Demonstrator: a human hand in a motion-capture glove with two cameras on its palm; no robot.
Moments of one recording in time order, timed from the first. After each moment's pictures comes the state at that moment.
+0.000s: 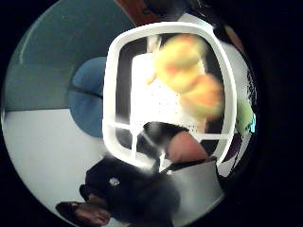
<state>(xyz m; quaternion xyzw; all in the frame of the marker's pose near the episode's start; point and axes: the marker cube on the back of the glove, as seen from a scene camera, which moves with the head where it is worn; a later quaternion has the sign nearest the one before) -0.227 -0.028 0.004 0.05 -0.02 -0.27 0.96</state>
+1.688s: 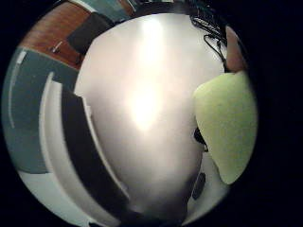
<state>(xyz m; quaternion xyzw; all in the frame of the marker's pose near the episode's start) -0.057 -0.122 0.144 0.08 -0.06 0.08 0.99</state>
